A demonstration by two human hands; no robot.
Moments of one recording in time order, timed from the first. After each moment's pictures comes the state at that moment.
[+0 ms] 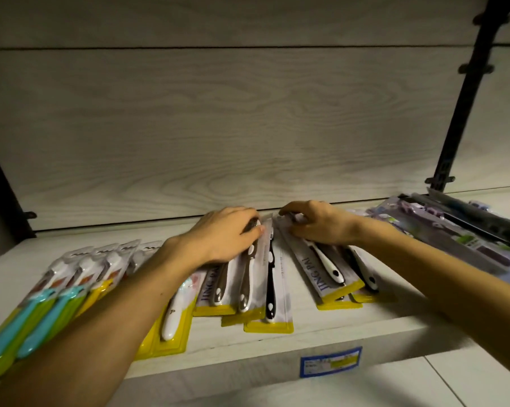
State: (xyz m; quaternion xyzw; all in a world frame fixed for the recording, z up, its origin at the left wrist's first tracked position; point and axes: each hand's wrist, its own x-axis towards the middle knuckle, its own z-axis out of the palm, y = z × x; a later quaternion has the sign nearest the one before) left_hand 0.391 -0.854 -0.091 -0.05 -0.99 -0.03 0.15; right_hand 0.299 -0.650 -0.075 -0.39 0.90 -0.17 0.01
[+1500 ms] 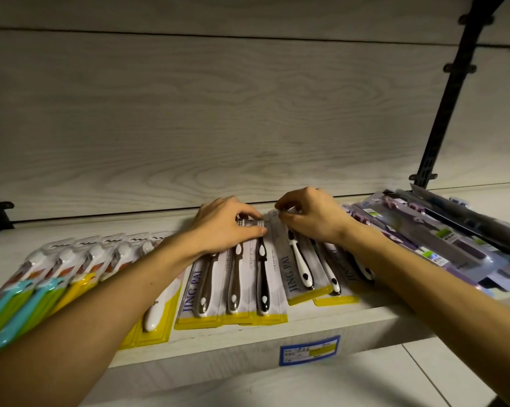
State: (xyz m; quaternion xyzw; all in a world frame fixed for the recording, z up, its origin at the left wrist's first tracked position) left_hand 0.388 -0.834 -0.094 -0.03 -0.97 -0.17 0.17; right_hand 0.306 -0.636 -0.080 -0.39 0.88 -0.24 -0.10
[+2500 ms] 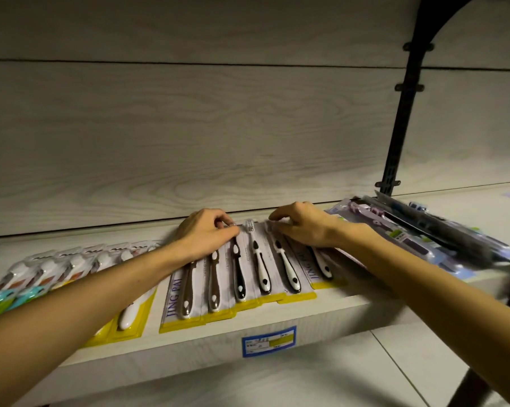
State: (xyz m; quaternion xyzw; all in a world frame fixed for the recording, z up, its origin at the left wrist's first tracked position) left_hand 0.381 -0.818 -0.102 0.08 -0.94 -0.27 0.20; right_hand 0.295 -0.592 -0.077 -0.40 0.90 -0.16 -0.06
